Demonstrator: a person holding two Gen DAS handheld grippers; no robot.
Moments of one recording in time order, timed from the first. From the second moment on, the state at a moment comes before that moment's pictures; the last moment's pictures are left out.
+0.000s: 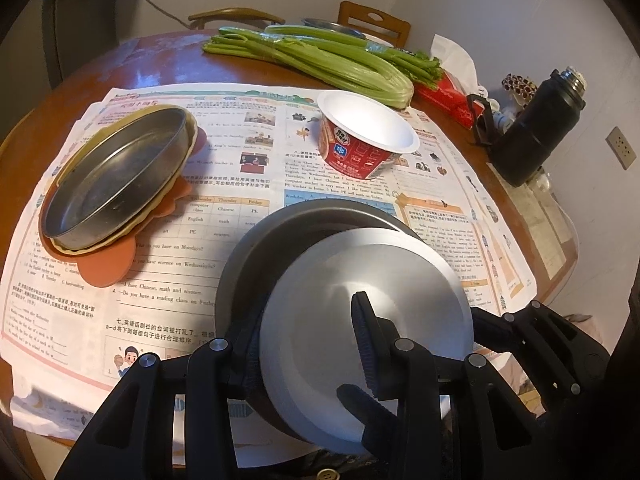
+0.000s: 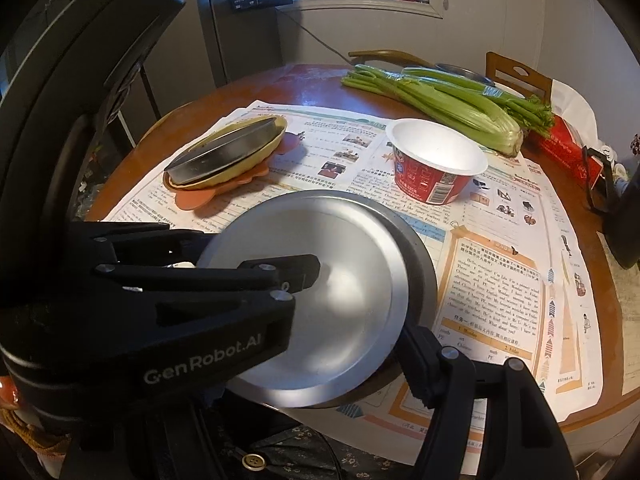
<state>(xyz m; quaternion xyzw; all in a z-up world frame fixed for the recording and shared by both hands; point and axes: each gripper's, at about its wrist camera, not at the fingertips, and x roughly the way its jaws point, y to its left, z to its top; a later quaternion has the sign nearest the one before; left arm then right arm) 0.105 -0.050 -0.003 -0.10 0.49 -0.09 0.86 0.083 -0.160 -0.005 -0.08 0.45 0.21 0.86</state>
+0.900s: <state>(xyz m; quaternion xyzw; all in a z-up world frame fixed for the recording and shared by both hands) 0.088 -0.044 0.035 -0.11 0.45 -0.08 0.88 0.071 -0.183 0.024 -0.06 0.41 0.21 0.89</state>
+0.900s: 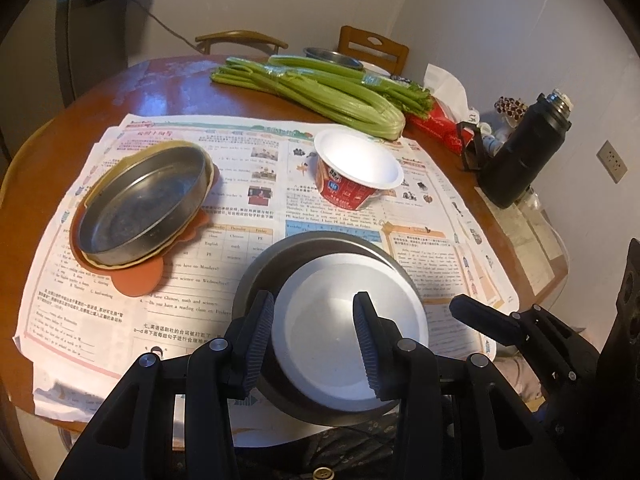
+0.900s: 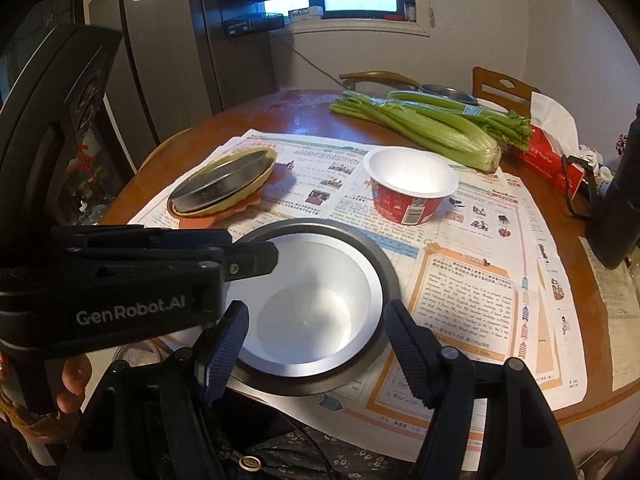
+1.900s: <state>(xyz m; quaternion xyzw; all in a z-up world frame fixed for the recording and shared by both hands) 0.185 -0.052 0.056 -0.09 0.42 -0.09 0.90 0.150 -0.244 0.048 0.03 0.39 0.13 0.91</state>
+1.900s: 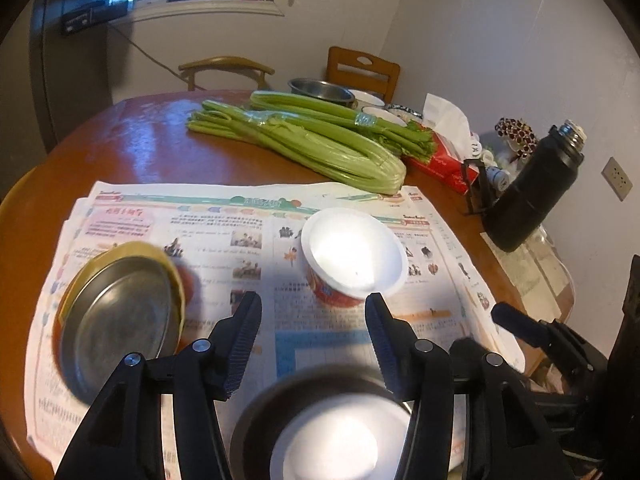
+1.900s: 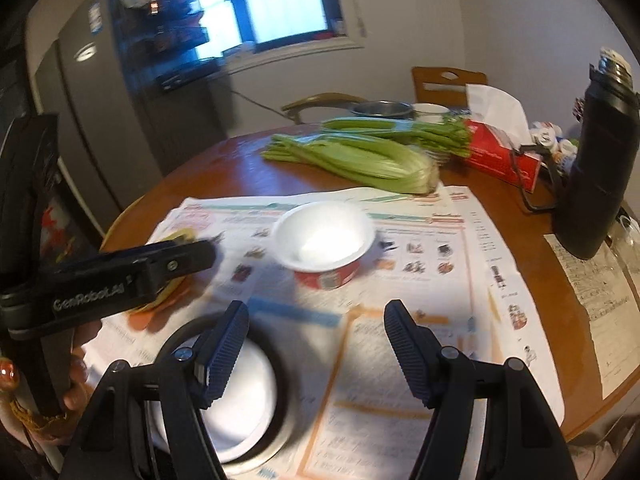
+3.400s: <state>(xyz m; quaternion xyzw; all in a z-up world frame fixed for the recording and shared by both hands) 0.293 -0.080 -0.019 -0.10 0.53 -0.15 0.83 0.251 -0.196 -0.018 0.00 0.49 0.17 0.85</state>
